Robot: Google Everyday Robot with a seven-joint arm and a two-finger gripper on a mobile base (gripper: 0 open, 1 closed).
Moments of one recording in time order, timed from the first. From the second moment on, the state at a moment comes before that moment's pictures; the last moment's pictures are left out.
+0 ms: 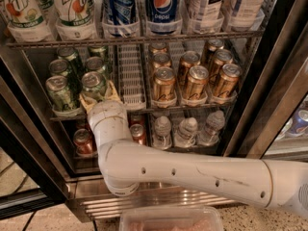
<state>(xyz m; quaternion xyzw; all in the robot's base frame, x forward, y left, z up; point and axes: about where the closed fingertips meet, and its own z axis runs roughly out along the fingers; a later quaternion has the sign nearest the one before) 0.597 0.132 0.849 -0.17 0.67 0.04 0.72</state>
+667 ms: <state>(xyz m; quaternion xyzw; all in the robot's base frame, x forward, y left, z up) 0.595 0.128 0.865 -0.18 0.67 0.05 0.72</state>
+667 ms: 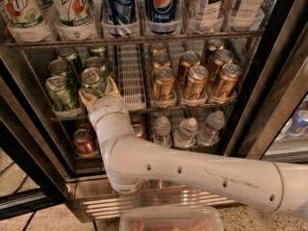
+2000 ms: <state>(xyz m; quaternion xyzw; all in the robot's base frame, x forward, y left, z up) 0.567 0.102 0.889 -0.26 0.69 0.07 0.67</state>
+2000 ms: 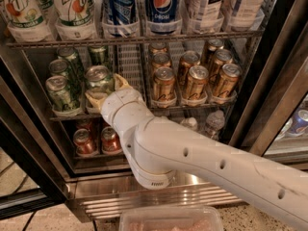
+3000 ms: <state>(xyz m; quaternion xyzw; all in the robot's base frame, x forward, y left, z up) 0.546 0.068 0.870 -0.40 0.69 0.06 0.60</state>
